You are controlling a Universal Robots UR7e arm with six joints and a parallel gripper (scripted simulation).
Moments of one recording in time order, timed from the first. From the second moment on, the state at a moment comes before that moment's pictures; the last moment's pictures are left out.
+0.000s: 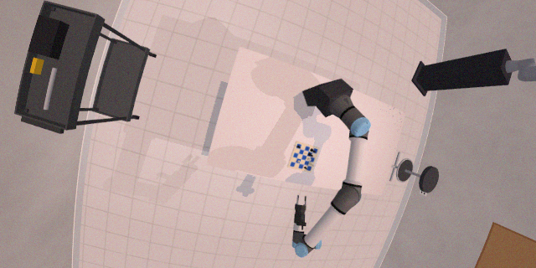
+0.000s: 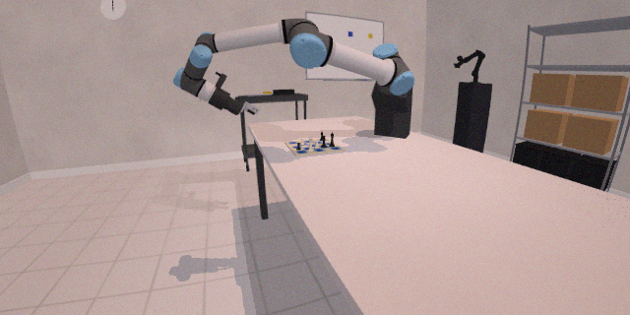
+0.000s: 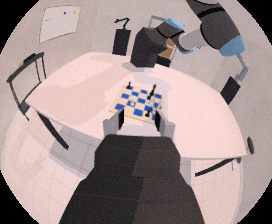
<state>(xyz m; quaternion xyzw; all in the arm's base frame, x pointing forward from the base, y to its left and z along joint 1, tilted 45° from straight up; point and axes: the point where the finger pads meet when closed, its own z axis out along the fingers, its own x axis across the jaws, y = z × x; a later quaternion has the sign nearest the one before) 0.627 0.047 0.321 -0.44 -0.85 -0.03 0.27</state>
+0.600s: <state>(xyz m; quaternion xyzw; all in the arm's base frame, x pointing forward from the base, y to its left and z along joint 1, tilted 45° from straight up) 0.627 0.042 0.318 -0.44 -0.86 -0.11 0.21</state>
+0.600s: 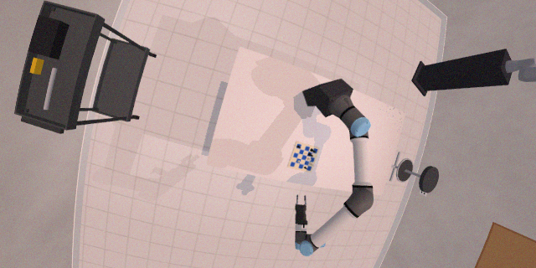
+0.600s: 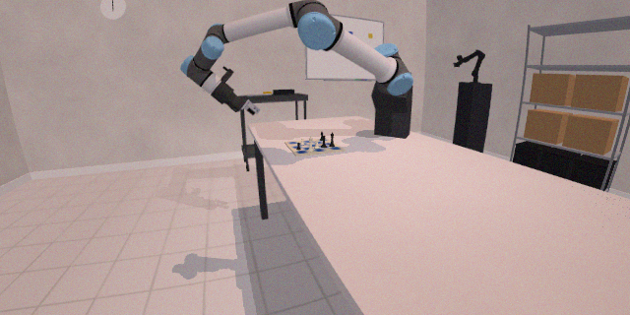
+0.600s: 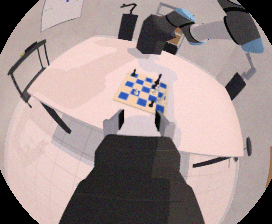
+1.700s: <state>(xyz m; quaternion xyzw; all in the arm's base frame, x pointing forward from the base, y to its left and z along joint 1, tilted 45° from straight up) 0.569 0.054 0.284 -0.40 -0.88 -0.27 0.03</state>
